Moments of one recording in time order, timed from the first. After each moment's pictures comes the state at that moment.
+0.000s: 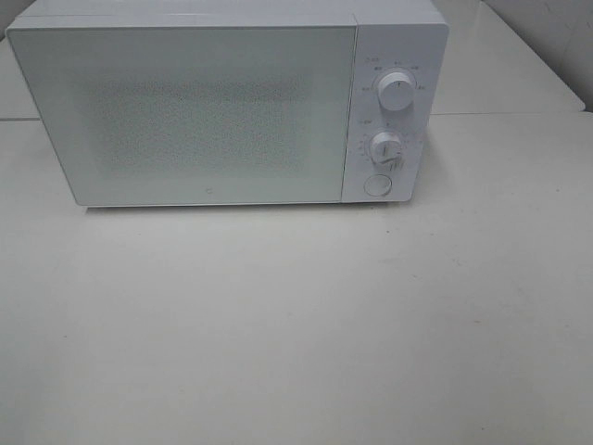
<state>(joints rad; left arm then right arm) 0.02 0.00 -0.52 0.01 1.07 -0.02 0.04 0.00 -0.50 -0.01 1.00 0.03</state>
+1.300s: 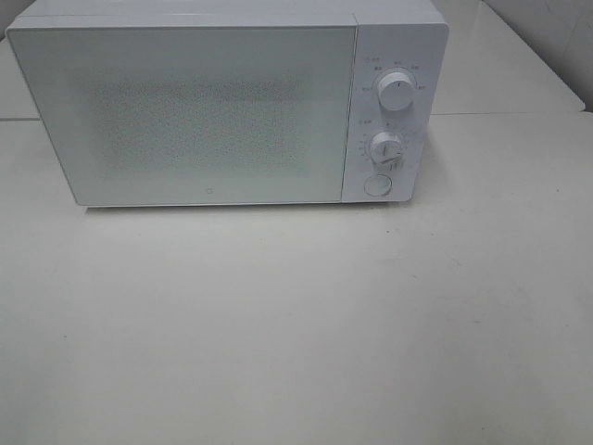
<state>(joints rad) 0.02 0.00 -0.52 0.01 1.07 -0.02 0.04 0.42 -0.54 -0.01 0.71 0.03</state>
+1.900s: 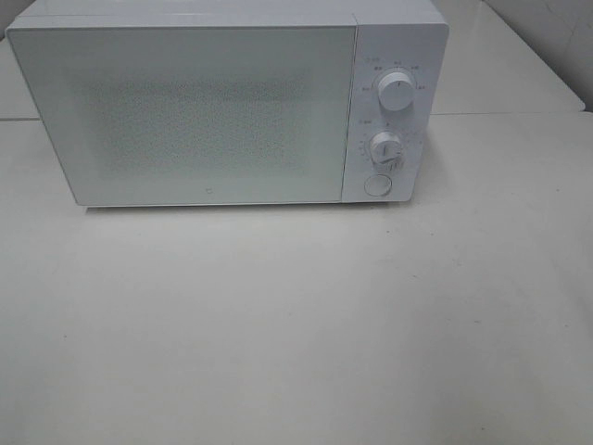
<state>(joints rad) 0.02 0.00 -0.52 0.01 1.07 -0.02 0.04 0.66 -0.54 -0.01 0.47 0.03</state>
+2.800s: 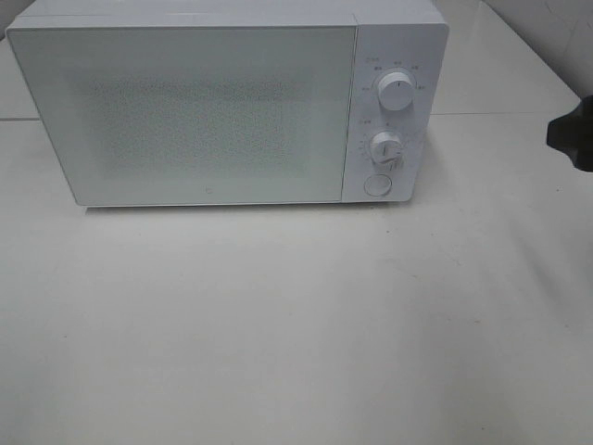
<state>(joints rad) 0.02 0.00 -0.52 0.01 1.07 -0.02 0.06 1.10 -0.54 -0.01 0.01 0.03</state>
